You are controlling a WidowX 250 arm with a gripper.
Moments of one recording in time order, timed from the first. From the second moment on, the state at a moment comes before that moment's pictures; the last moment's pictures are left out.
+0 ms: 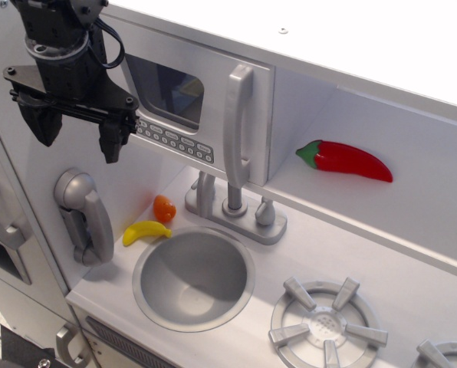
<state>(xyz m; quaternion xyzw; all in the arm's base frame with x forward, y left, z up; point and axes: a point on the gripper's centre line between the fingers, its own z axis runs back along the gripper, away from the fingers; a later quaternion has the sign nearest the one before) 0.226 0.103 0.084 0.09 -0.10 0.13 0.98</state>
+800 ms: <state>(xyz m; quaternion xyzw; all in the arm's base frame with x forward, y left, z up) 0.252 0.043 0.086 0.01 -0.09 0.07 0.99</state>
